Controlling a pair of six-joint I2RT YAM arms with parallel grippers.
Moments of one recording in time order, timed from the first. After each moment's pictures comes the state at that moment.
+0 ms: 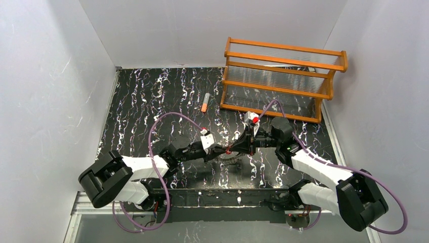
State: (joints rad) left arm -0.84 1.33 0.34 0.85 0.46 0.07; right arm 0.57 1.09 0.43 0.45 -0.99 0.16
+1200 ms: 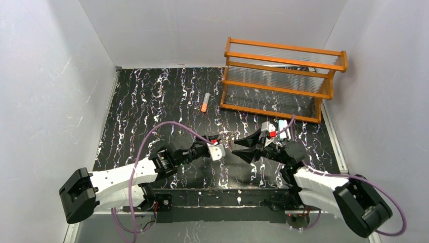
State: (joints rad) left arm -1.02 1.03 0.52 0.30 0.02 0.68; right arm 0.59 0.98 0.09 1.08 -0.70 0.36
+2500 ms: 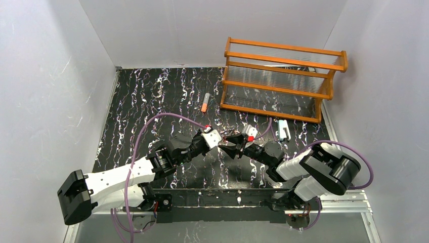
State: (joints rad) left arm -1.03 1.00 0.57 0.24 -0.10 0.33; right arm 0.85 1.47 0.18 1.41 -0.30 0.07
